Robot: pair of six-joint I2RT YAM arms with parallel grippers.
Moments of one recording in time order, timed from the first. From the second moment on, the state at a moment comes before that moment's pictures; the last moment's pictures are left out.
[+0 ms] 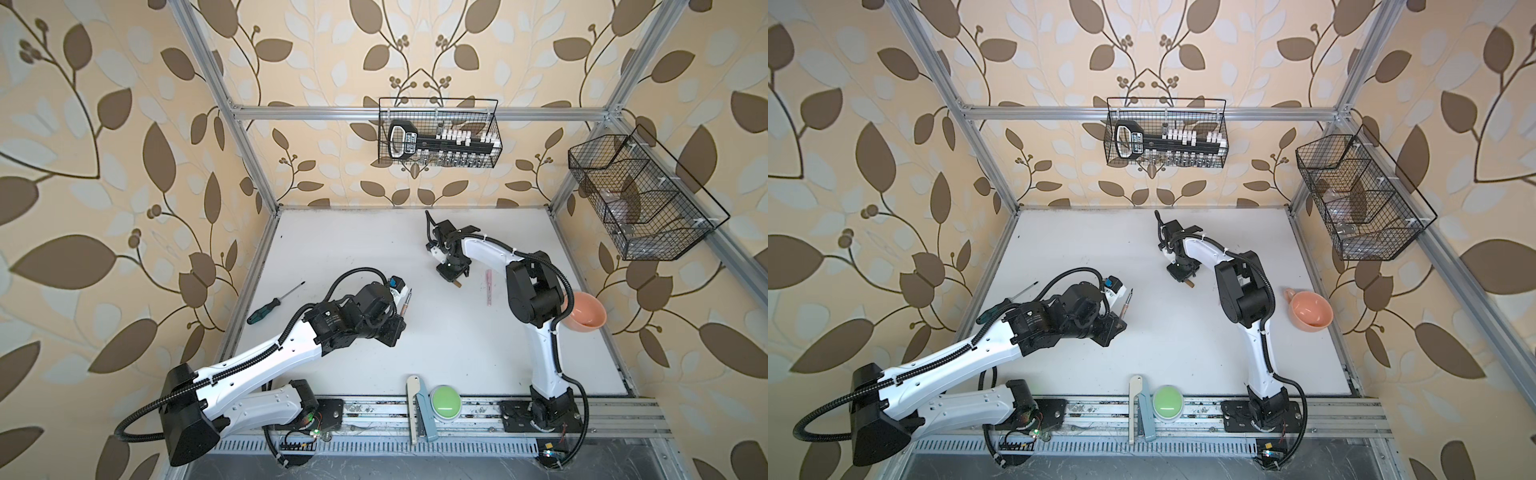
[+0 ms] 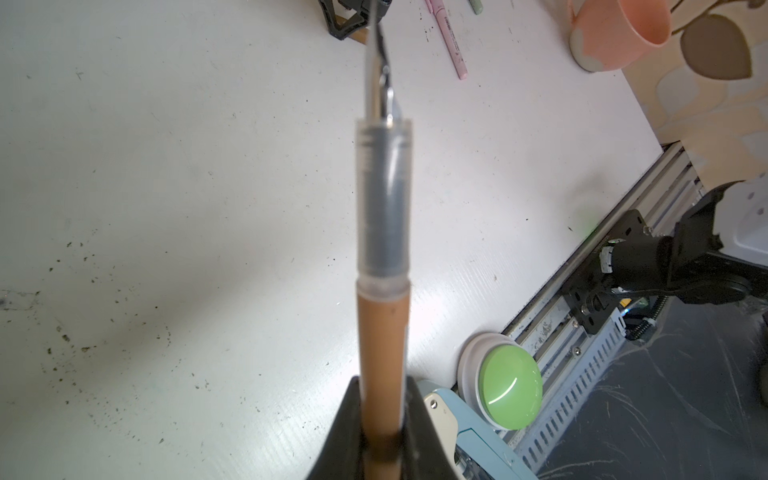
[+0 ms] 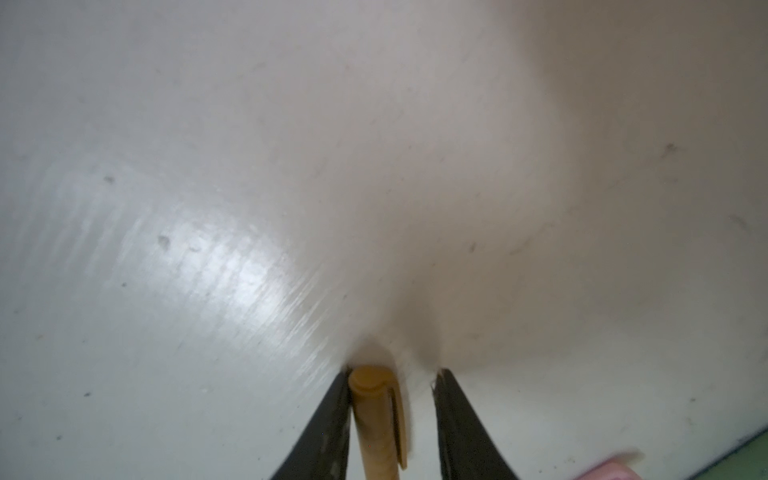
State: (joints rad) left arm -0.89 1.07 0.88 -0.66 0.10 -0.45; right arm 0.42 2.22 1.73 -0.94 0.16 -0.27
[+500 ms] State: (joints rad) left arm -0.89 1.02 0.88 -0.66 0.09 -0.45; right arm 0.42 2.18 1.66 -0.89 0.19 -0.24
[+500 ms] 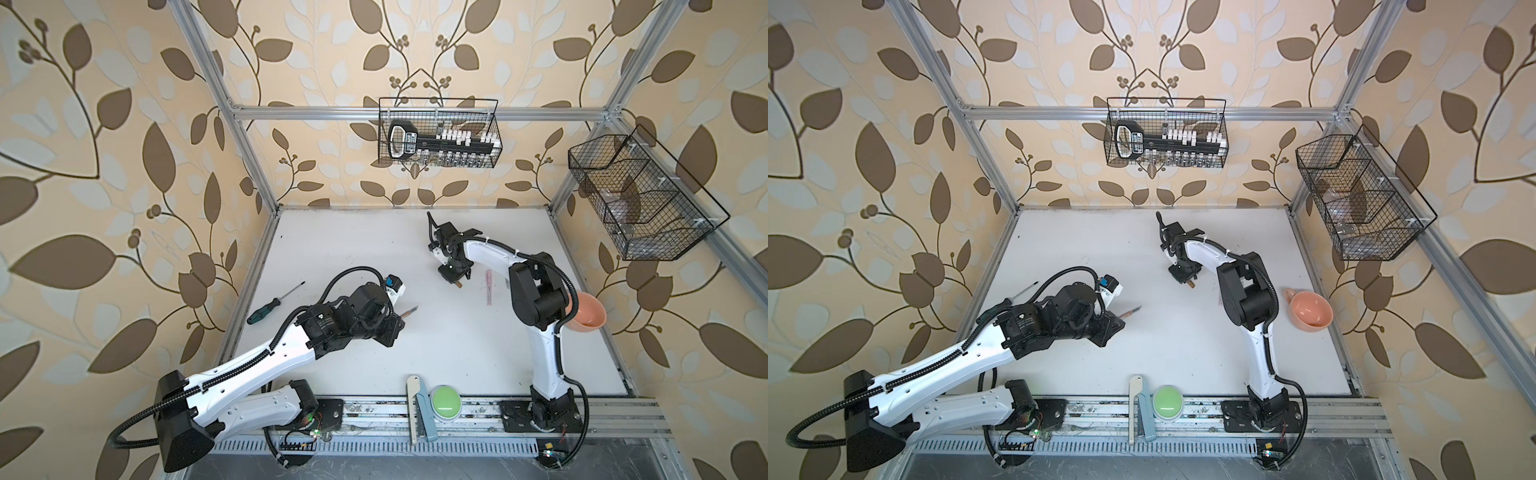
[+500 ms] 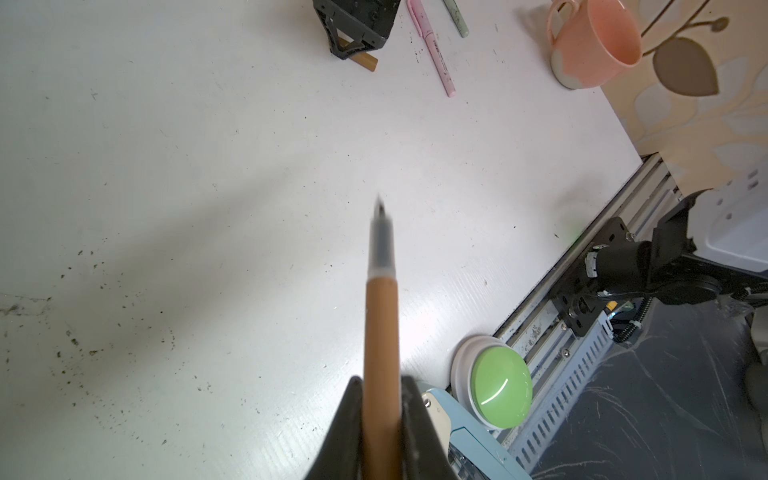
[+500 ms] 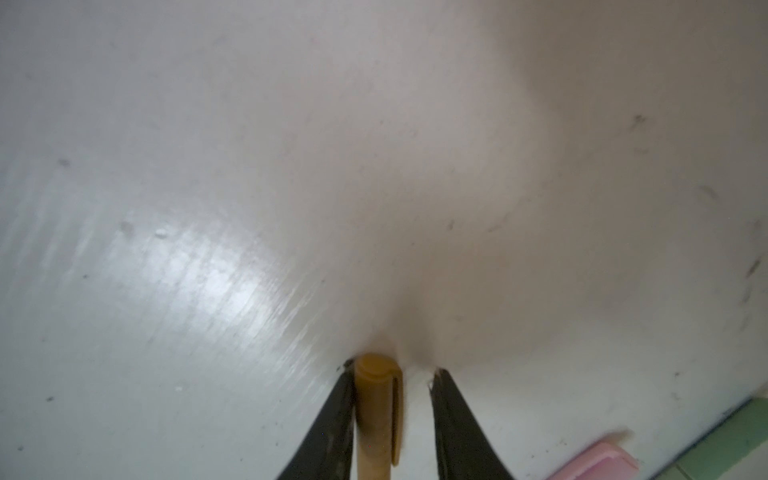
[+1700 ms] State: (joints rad) left arm -0.56 0.74 0.92 -0.87 -0.27 -0.62; right arm 0.81 1.65 1.28 -0.72 -0.09 -0.15
